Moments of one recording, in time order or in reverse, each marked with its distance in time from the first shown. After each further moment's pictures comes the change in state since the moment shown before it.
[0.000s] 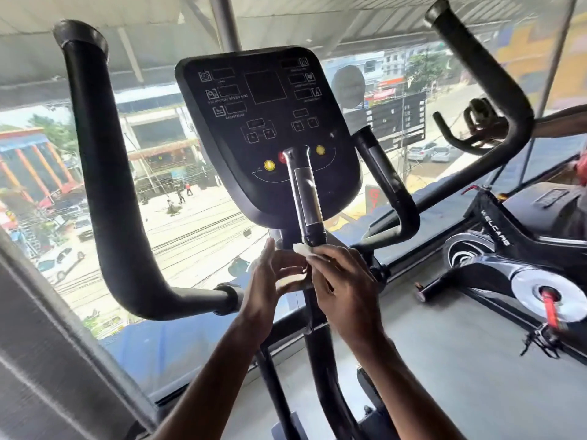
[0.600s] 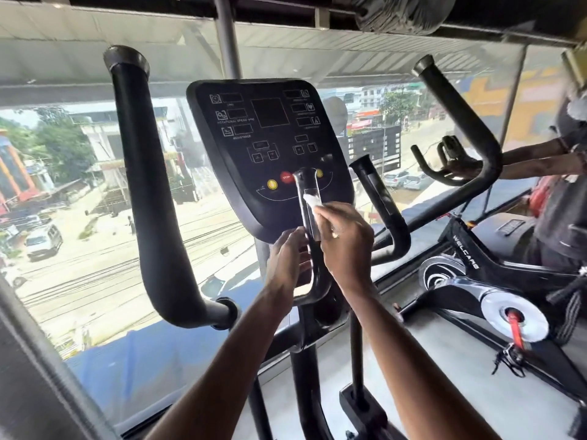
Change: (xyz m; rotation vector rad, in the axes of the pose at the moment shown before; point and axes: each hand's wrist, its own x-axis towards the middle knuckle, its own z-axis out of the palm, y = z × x) left_hand 0.030 0.037 0.023 -0.068 -0.007 0.016; right_hand 0.091 -0.005 0.025 -0.006 0.063 0.060
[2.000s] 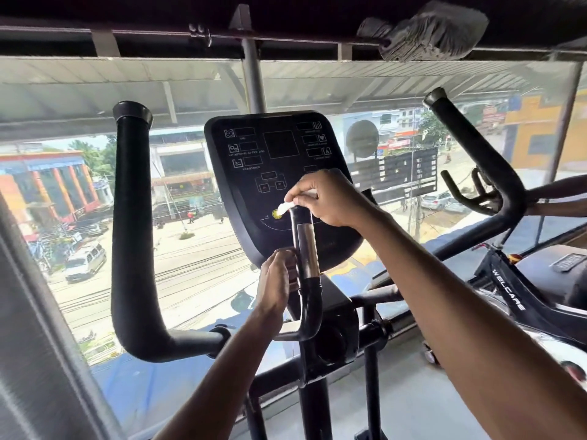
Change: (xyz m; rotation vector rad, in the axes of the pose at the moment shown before) left_hand 0.016 0.013 0.019 0.034 0.156 0.095; right_hand 0.157 0.015 -0.001 0.172 -0.683 -0.236
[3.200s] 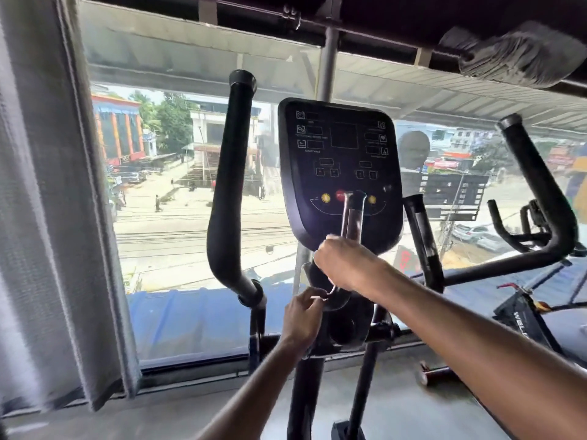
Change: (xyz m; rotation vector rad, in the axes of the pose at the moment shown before) left_hand -0.067 -0.096 -0.031 0.342 0.136 0.028; right_hand -0.077 -0.094 0.061 -0.863 -0.652 -0.189
